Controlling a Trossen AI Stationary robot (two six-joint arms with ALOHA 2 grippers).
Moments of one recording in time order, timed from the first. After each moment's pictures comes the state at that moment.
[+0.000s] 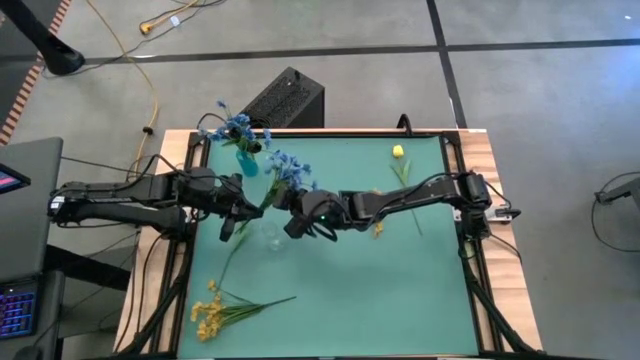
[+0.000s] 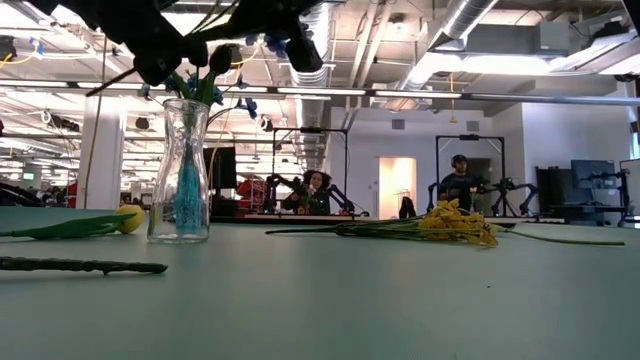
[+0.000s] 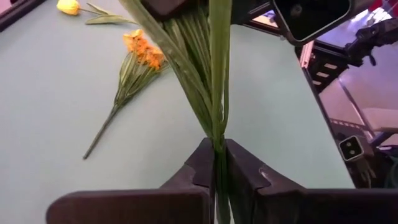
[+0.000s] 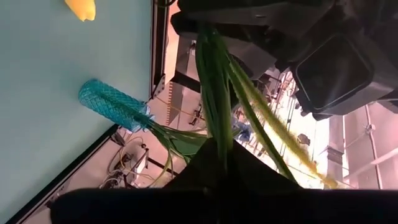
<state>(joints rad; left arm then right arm) 0.09 0.72 0.66 -0.39 0.16 -0.23 0.12 1.97 1.65 0.05 0.58 -1.76</state>
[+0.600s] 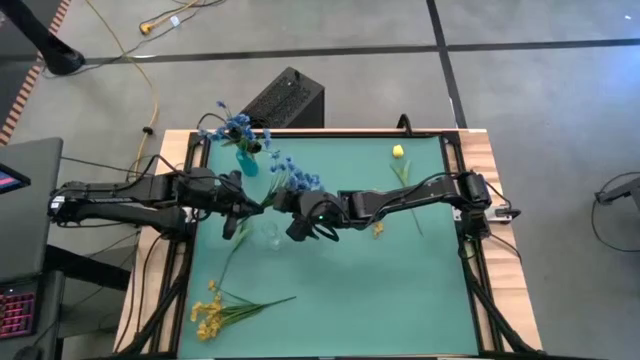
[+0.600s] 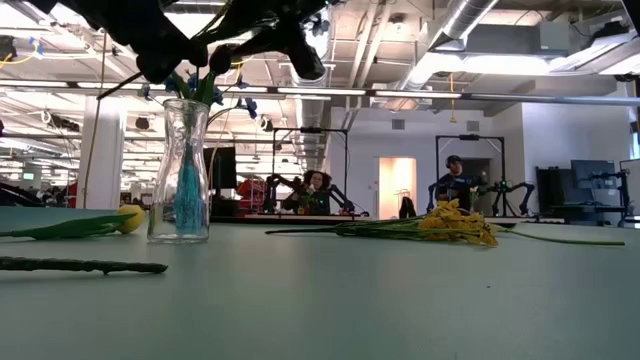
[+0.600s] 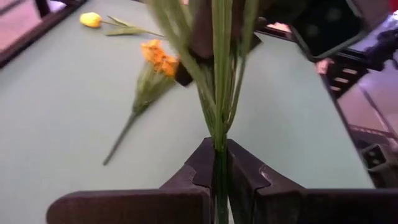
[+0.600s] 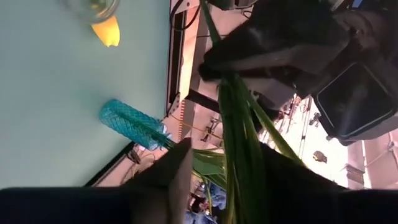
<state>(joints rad) 0.09 0.72 0.66 -0.37 0.08 -0.21 0.12 1.97 1.65 -0.02 0.50 -1.69</state>
